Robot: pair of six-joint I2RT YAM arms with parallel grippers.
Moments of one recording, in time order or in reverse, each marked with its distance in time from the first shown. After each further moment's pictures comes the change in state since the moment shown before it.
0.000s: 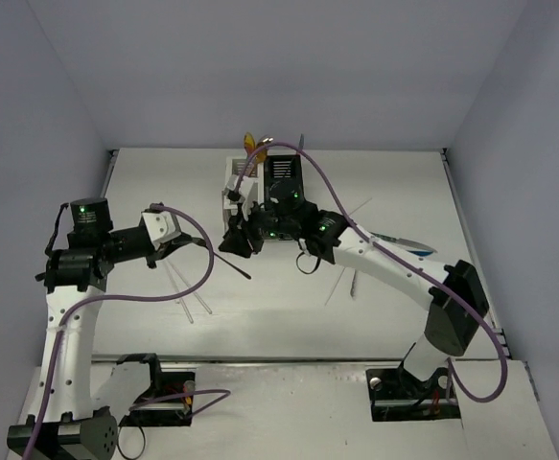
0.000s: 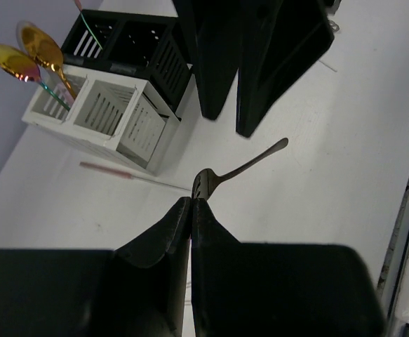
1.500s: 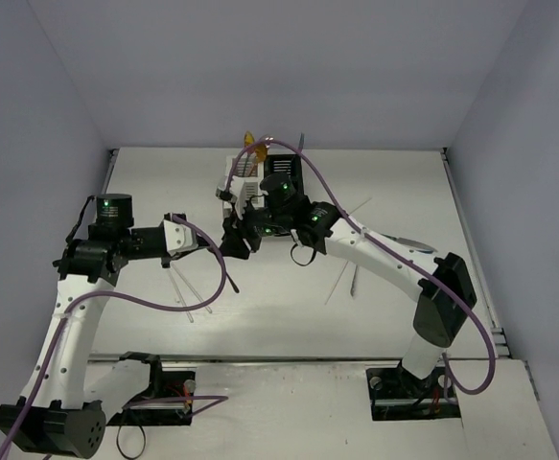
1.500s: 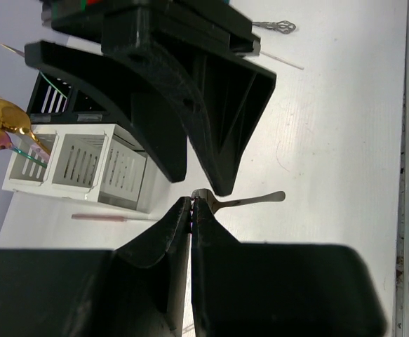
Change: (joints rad) left arm -0.158 0.046 0.000 0.001 0.002 0.132; right arm -0.001 0.065 0.108 -0.145 -0.065 -0.073
